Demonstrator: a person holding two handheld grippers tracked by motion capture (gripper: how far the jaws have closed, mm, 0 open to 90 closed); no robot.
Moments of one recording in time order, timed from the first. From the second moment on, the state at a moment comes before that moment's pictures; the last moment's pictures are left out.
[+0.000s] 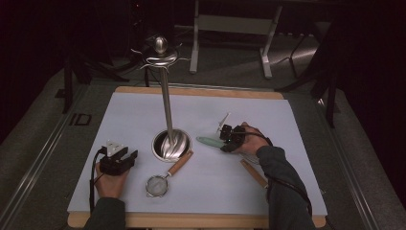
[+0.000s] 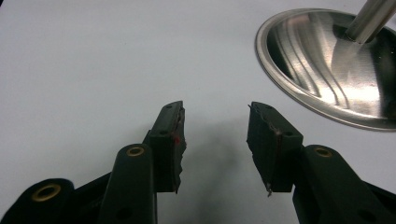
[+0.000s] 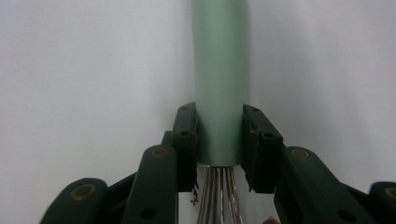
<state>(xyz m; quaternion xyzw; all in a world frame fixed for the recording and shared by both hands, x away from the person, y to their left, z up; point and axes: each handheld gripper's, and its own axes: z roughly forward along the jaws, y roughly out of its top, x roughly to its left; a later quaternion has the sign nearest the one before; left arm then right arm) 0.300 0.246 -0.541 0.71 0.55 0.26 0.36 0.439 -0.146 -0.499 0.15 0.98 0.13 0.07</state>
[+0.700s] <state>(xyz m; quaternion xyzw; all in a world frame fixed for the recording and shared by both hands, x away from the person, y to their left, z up) 0.300 0.246 -0.541 0.70 0.55 0.26 0.36 0.434 -0.163 -0.462 0.18 0.95 0.20 0.16</state>
